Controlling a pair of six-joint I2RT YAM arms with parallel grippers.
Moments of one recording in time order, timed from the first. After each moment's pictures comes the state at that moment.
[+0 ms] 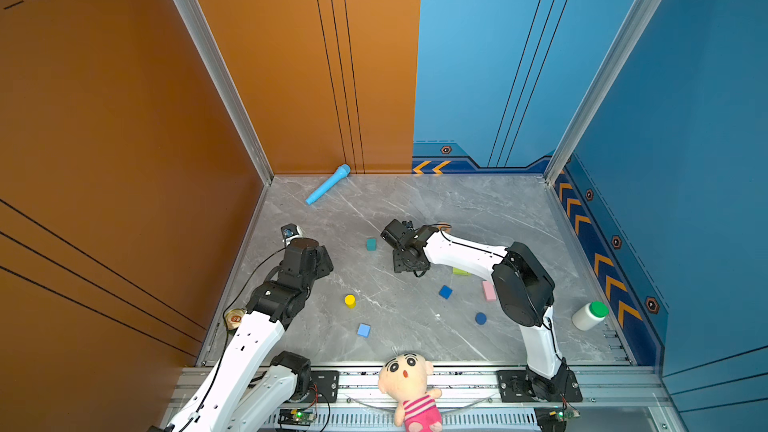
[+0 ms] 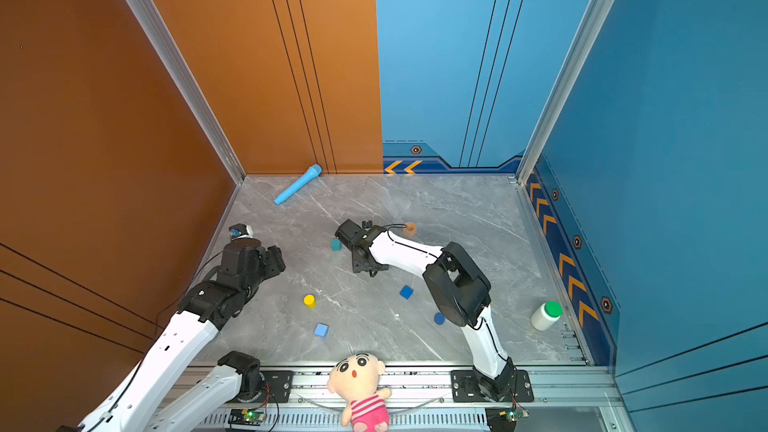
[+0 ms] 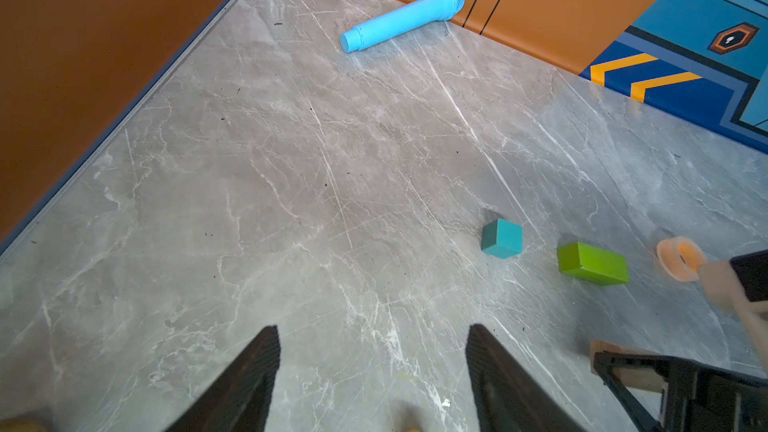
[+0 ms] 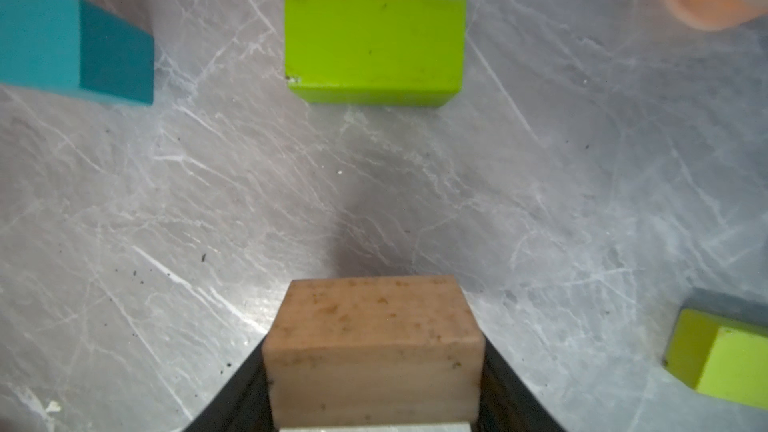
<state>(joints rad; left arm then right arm) -0.28 0.82 0.73 -0.60 -0.35 -0.55 0.86 2.08 1.60 -0.79 0.23 0.73</state>
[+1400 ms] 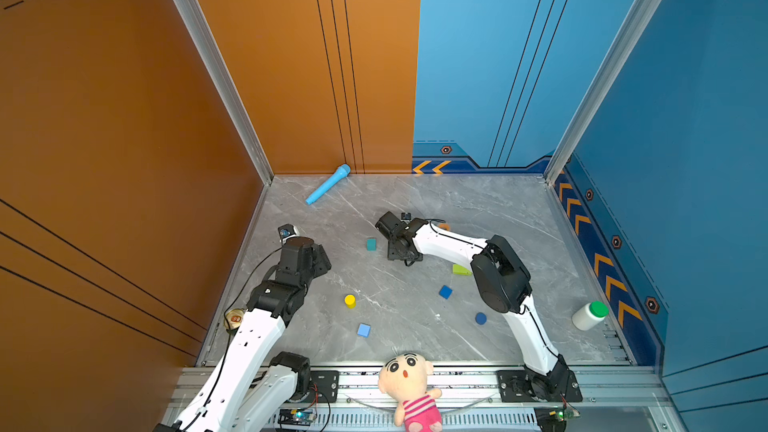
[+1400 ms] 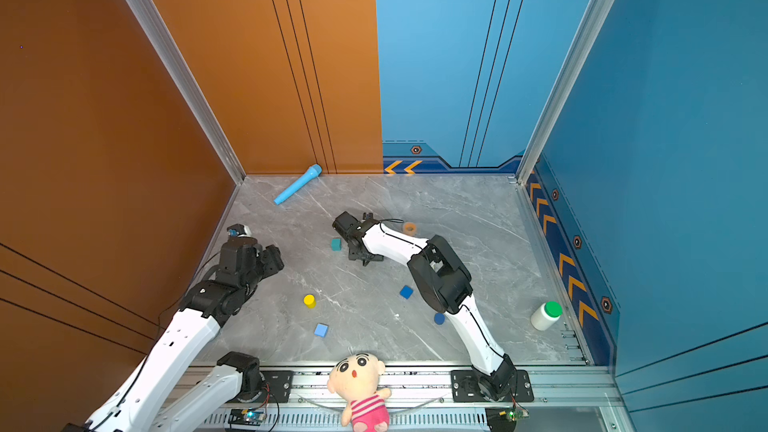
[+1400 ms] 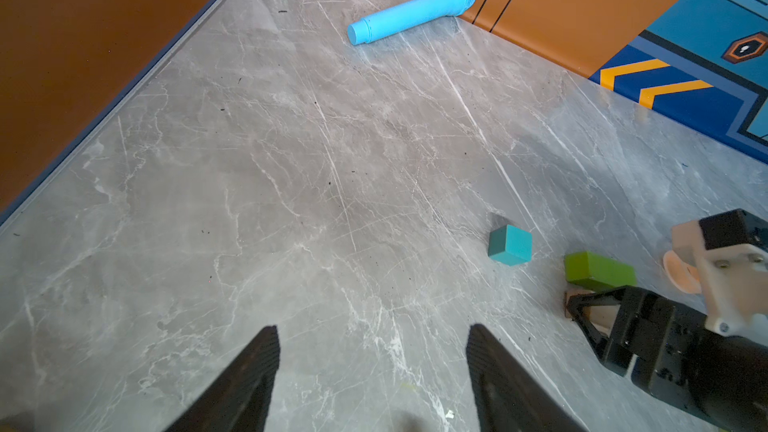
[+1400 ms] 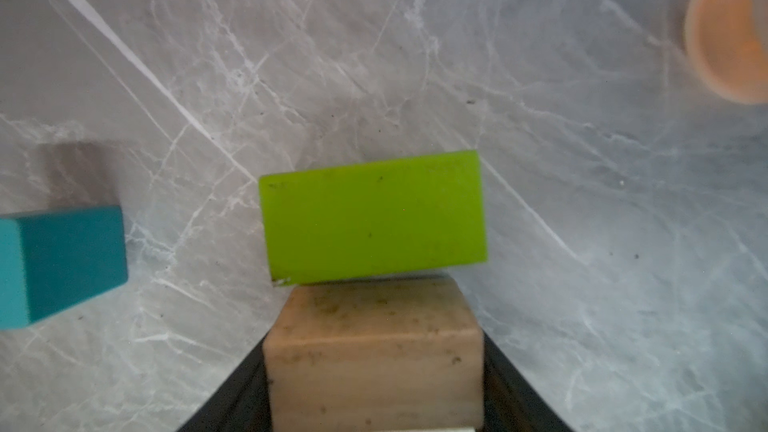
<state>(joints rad) -0.21 0.84 0.71 -0.56 -0.29 -0.54 0.81 2.27 1.80 -0.79 0.28 0.81</state>
